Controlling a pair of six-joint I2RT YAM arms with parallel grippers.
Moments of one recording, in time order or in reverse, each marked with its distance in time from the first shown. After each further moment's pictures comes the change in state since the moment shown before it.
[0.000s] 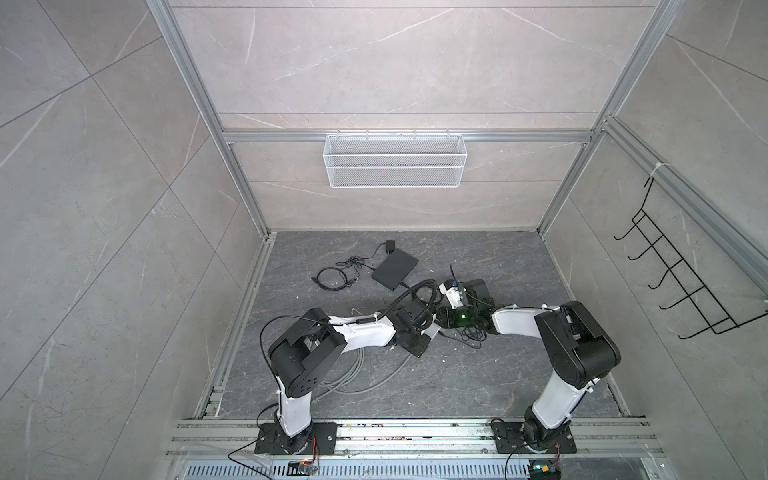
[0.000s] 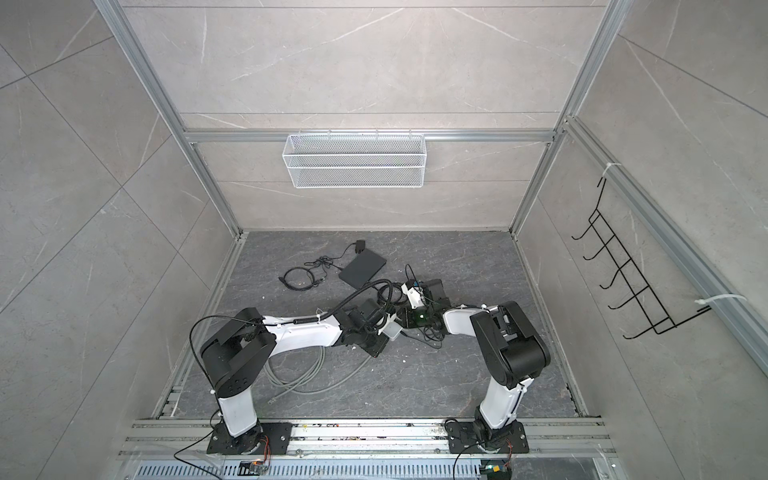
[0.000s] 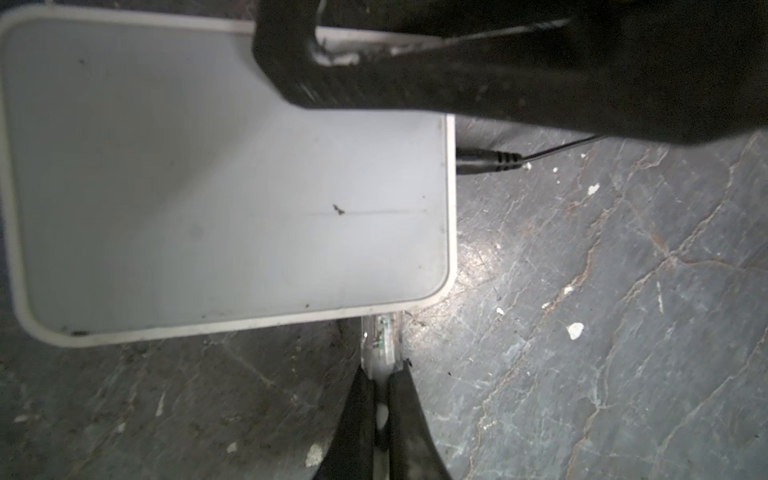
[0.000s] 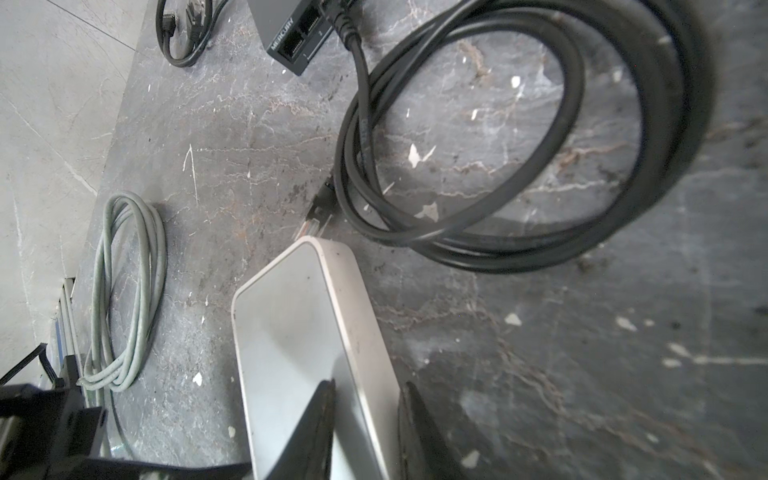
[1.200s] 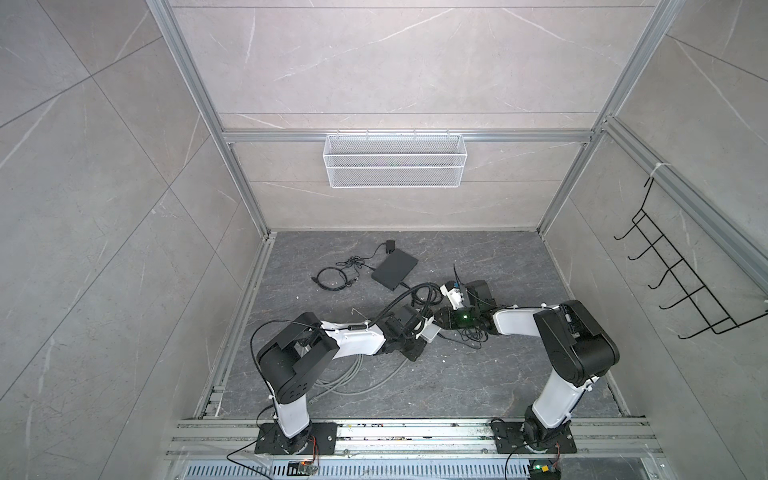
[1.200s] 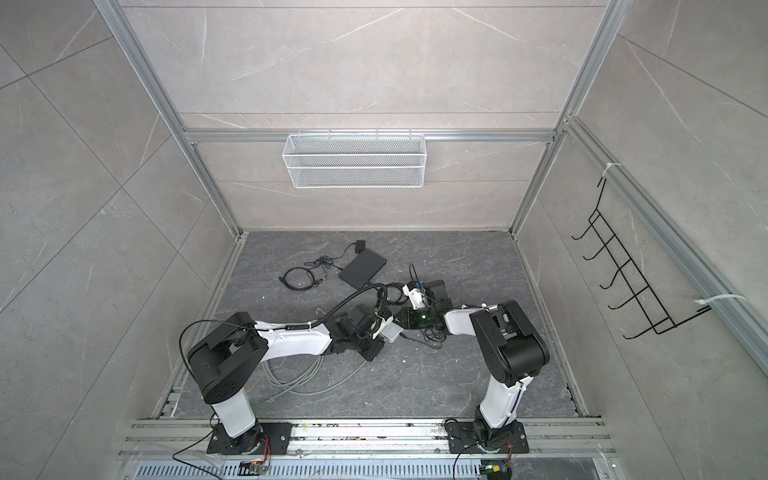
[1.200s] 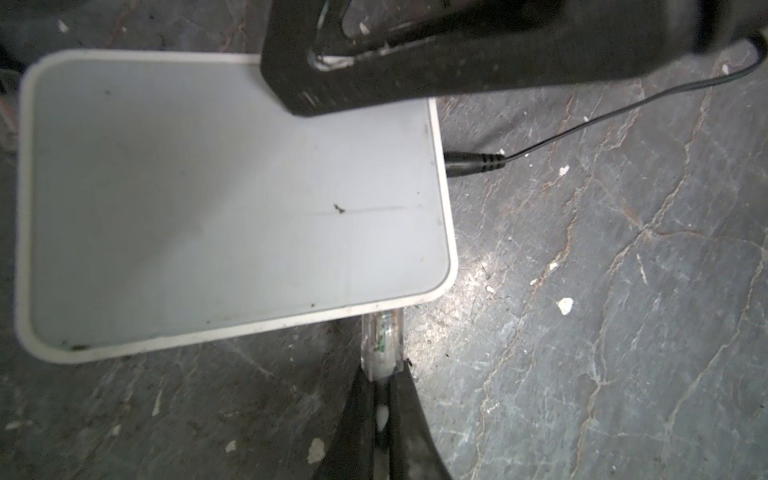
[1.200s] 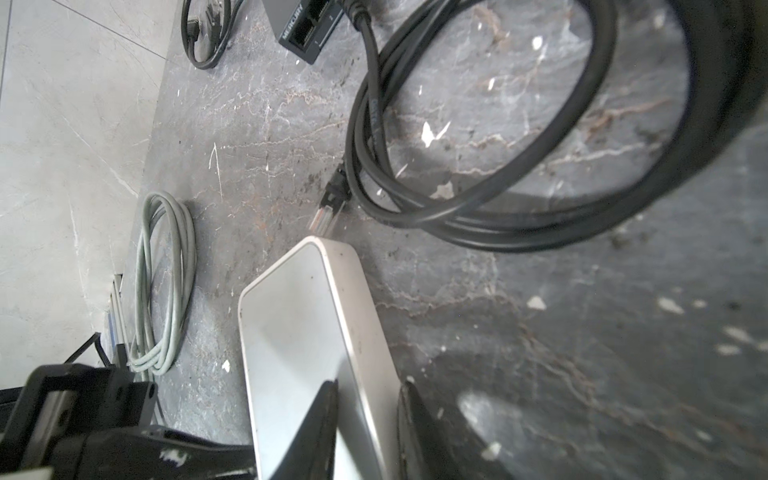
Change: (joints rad) left arm 0.015 -0.063 -0.156 0.204 0.021 0.042; right arm -0.019 0.013 -0.016 0.027 -0.098 0.054
